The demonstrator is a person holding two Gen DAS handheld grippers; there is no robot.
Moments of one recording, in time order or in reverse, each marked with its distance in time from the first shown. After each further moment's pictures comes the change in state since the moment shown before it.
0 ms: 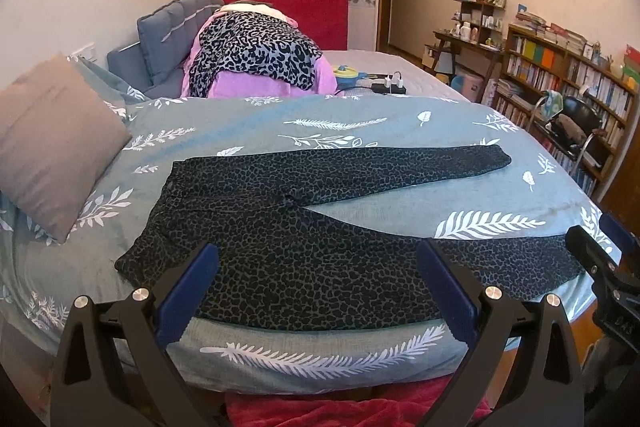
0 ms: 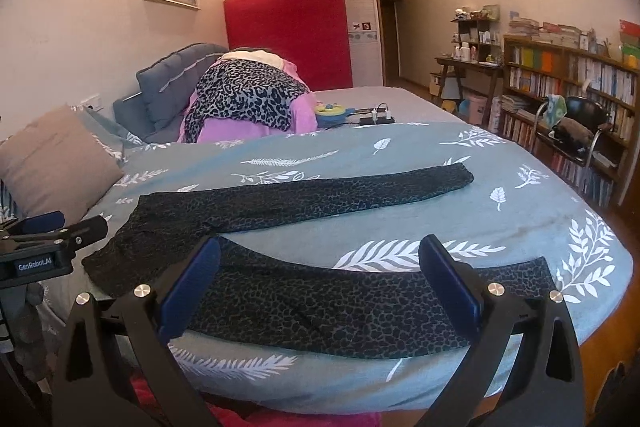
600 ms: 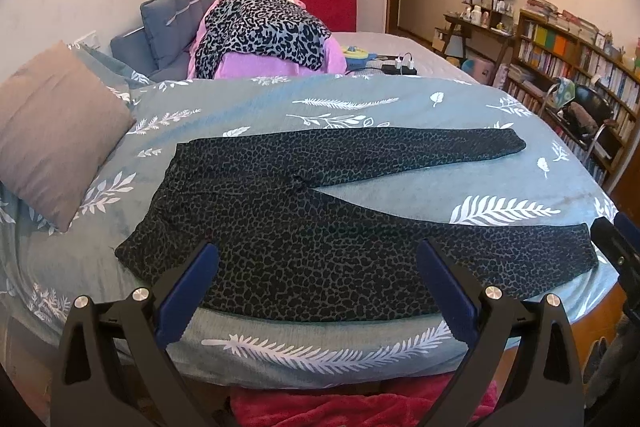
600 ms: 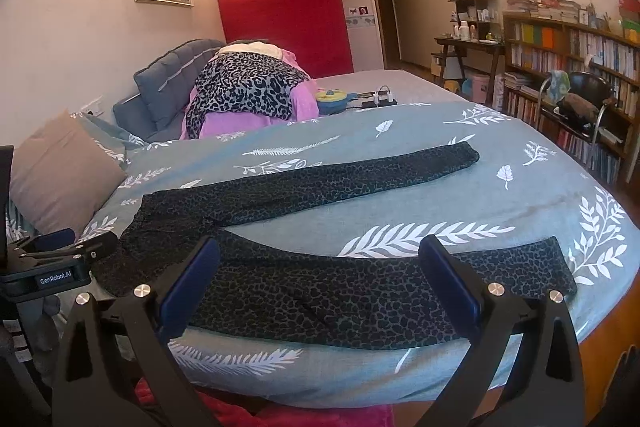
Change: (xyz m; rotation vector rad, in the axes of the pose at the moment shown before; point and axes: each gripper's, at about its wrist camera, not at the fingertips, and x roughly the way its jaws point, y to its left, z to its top) left arm 0.027 0.003 -0.004 0.000 0.075 0.034; right arm 0.012 -0.012 -0.002 0.057 0.047 0.018
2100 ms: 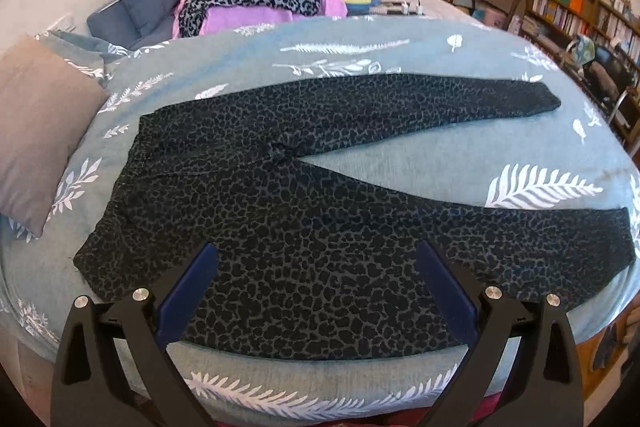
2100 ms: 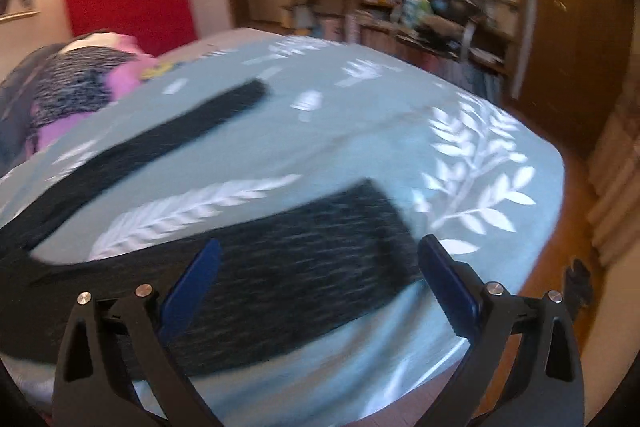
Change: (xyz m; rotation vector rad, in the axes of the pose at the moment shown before) left arm 0.129 -0.030 0.010 0.060 0.199 0.035; right arm 0.079 -0.271 -0.050 0.273 0.149 -0.493
